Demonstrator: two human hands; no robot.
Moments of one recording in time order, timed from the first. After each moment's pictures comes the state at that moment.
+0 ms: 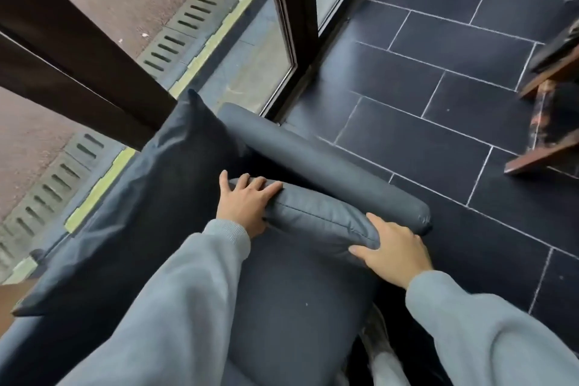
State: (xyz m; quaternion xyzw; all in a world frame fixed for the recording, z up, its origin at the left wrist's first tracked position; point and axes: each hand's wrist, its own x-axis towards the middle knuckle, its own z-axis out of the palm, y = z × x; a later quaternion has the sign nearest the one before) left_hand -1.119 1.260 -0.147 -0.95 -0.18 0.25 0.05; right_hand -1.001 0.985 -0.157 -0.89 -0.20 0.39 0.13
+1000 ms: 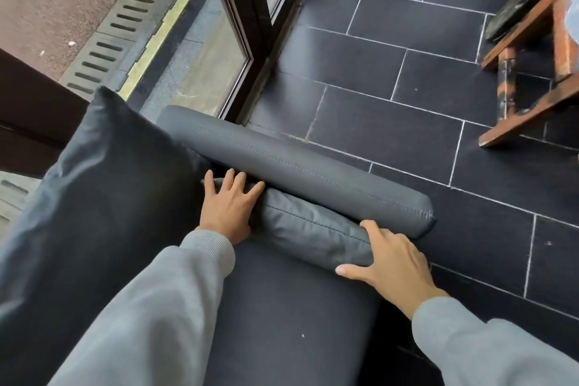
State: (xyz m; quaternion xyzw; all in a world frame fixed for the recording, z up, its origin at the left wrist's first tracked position) left_hand -1.075 1.287 -0.243 -0.96 -0.10 0.23 0.10; right_hand -1.013 0.987 -0.232 -0.92 -0.19 0.32 0.06
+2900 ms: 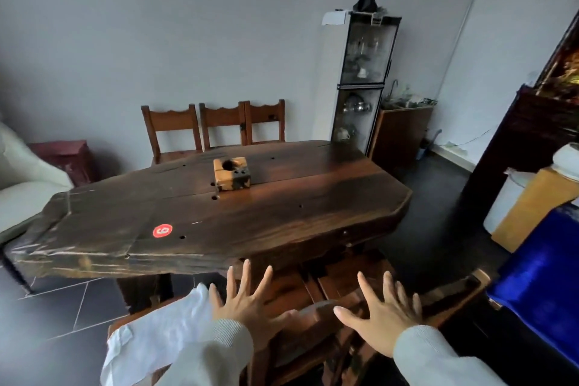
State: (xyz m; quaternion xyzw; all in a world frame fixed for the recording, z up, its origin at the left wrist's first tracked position) left_hand -0.422 0.345 0.186 -0.98 0.12 0.12 -0.08; right_hand -0.508 0.089 0.222 -0.95 0.23 0.20 0.09
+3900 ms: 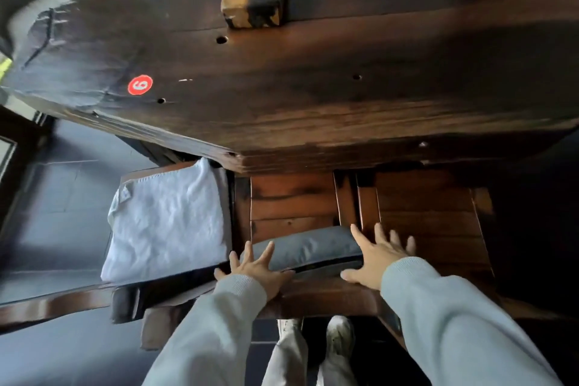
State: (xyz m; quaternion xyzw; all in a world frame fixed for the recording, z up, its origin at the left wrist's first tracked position) left_hand -0.286 0.182 -0.069 -0.87 -0.15 0.47 -0.07; right_hand -0.243 -0.061 -0.057 -0.89 0.00 0.46 0.02
